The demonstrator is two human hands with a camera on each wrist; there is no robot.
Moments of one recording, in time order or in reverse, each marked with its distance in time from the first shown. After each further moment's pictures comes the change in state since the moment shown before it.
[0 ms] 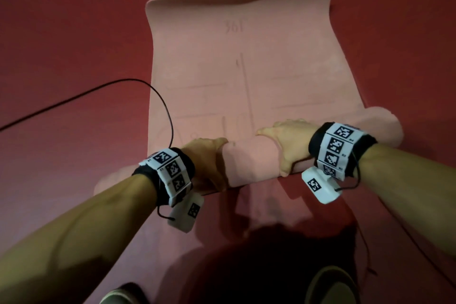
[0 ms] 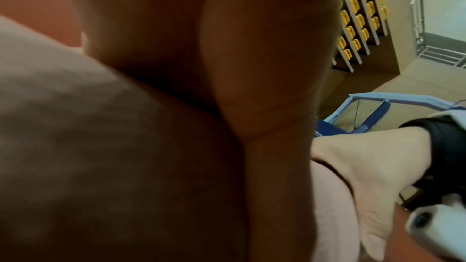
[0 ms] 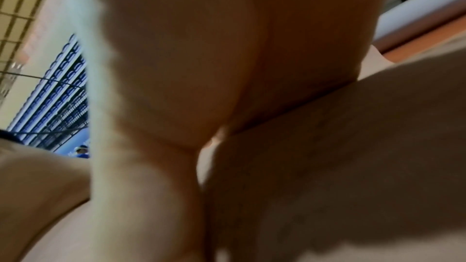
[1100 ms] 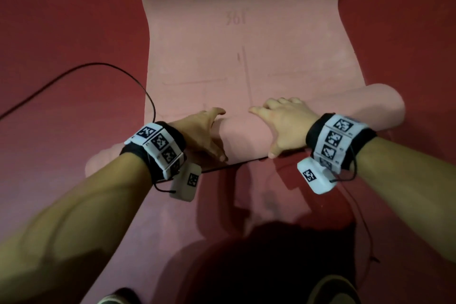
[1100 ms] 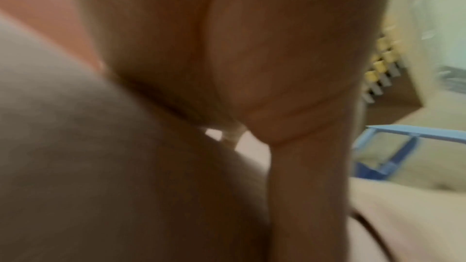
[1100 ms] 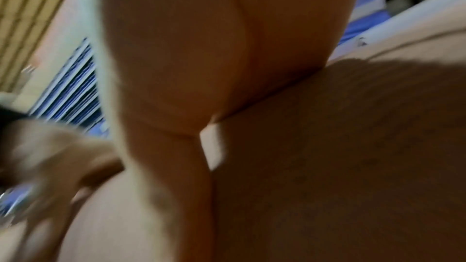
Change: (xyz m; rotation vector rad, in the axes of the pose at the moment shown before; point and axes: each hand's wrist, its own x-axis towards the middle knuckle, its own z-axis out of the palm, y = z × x) left_hand 0.024 -0.010 -0.048 -0.125 0.069 0.044; right_hand 0.025 0.003 -0.018 -0.097 0.243 -0.001
